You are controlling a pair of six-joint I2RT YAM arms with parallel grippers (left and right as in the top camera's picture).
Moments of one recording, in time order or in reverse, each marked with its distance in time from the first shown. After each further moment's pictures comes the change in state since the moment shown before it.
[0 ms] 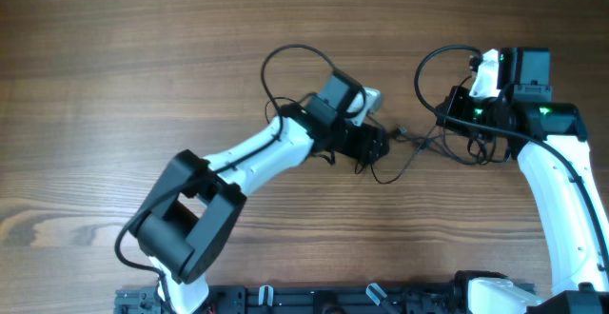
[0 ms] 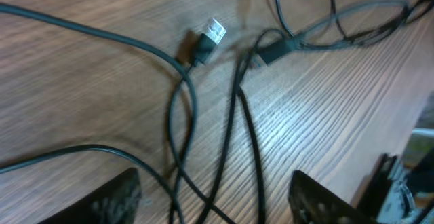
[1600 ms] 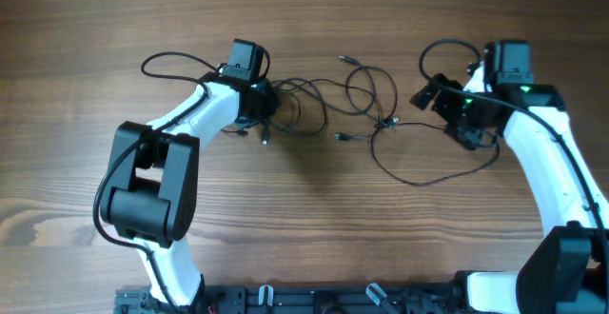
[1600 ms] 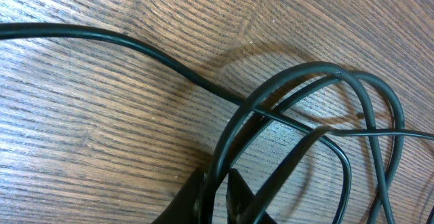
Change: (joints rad) left arm 0.435 0.074 0.001 -0.138 -0.337 -0.410; right arm 0.012 0.182 0.013 0.030 0.010 0.326
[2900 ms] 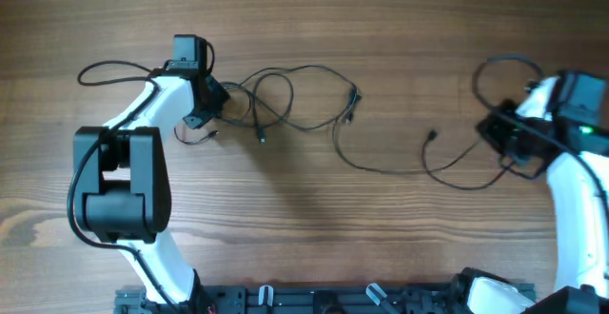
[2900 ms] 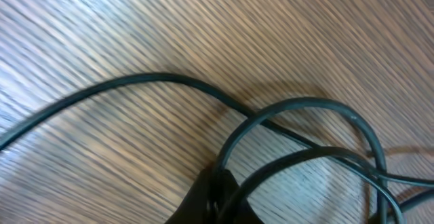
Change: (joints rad) left arm 0.222 -0.011 0.008 -0.087 -0.152 0.008; right arm -0.246 -0.224 -0.124 -0.011 -0.023 -0.208
